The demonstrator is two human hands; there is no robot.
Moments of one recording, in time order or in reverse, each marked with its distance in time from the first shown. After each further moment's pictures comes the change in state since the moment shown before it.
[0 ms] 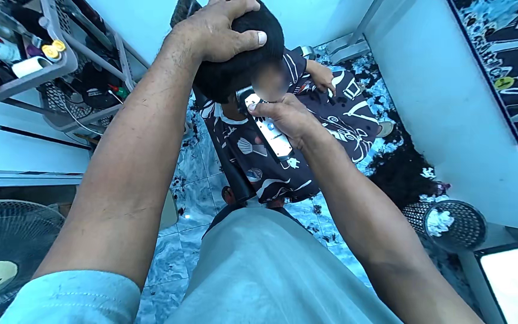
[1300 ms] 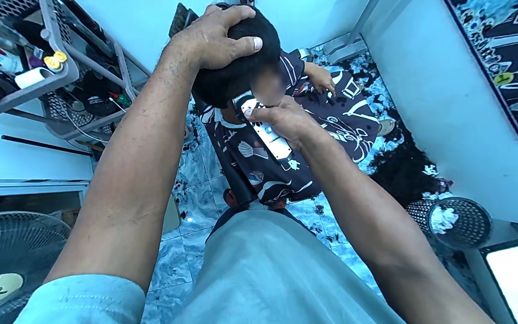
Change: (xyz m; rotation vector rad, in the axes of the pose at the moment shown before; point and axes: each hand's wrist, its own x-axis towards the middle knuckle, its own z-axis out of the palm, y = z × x) left_hand 0.001 -0.004 -0.003 0.003 -0.003 -0.035; right_hand 0.003 -0.008 0.004 -0.043 0.000 0.007
